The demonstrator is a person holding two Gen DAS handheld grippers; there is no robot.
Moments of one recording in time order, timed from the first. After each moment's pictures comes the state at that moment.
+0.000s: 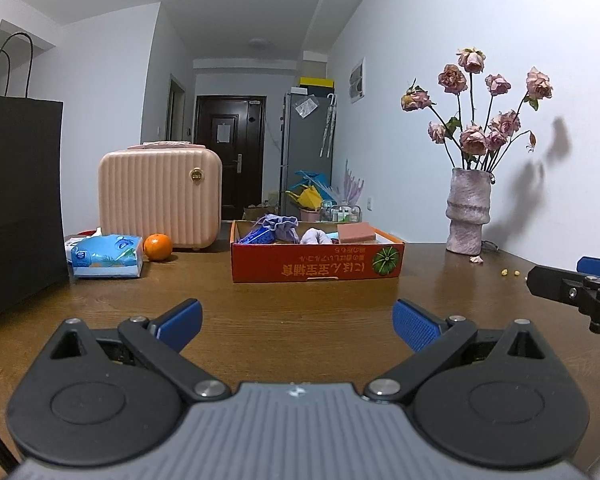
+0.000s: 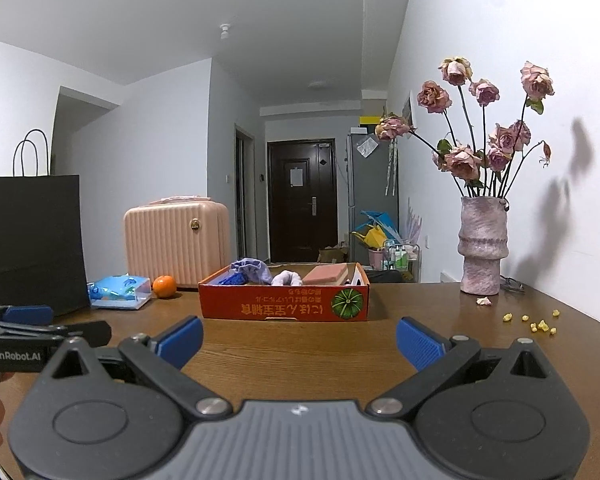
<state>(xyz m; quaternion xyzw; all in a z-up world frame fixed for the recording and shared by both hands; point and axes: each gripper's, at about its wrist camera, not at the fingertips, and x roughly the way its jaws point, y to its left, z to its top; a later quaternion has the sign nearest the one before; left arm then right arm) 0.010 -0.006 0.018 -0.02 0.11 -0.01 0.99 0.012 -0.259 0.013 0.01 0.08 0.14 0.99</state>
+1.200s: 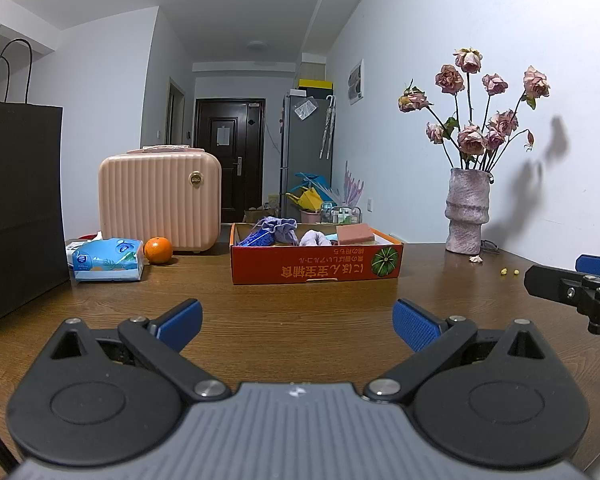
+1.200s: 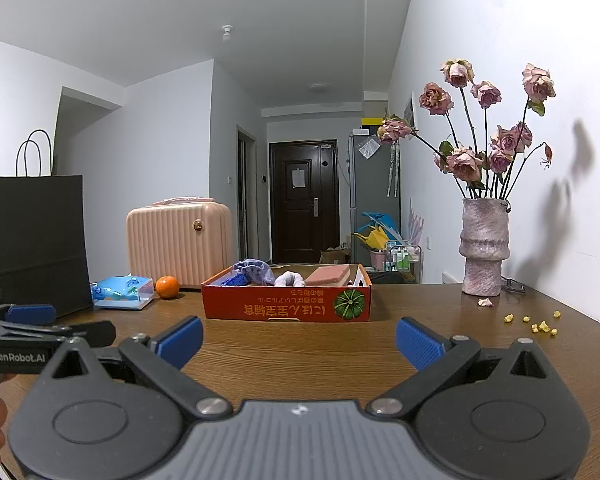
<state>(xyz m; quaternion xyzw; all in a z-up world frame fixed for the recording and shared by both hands) 0.006 -0.010 0.018 -0.01 0.11 -0.01 0.99 0.010 -0.259 0.013 0.00 0.08 0.14 0.99</state>
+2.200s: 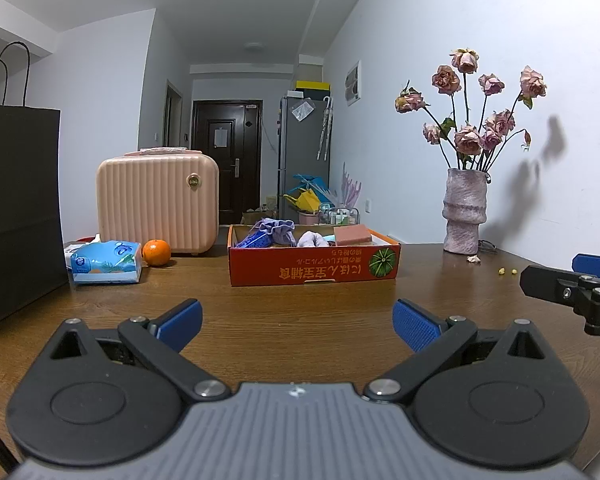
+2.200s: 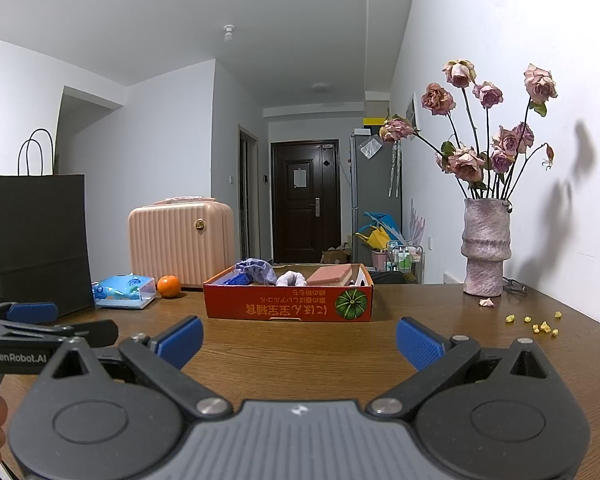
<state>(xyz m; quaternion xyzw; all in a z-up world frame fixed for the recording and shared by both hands) 0.006 -0.012 0.020 -0.01 0.11 -0.02 0.99 0.010 -0.259 0.013 0.00 0.08 0.14 0.99</state>
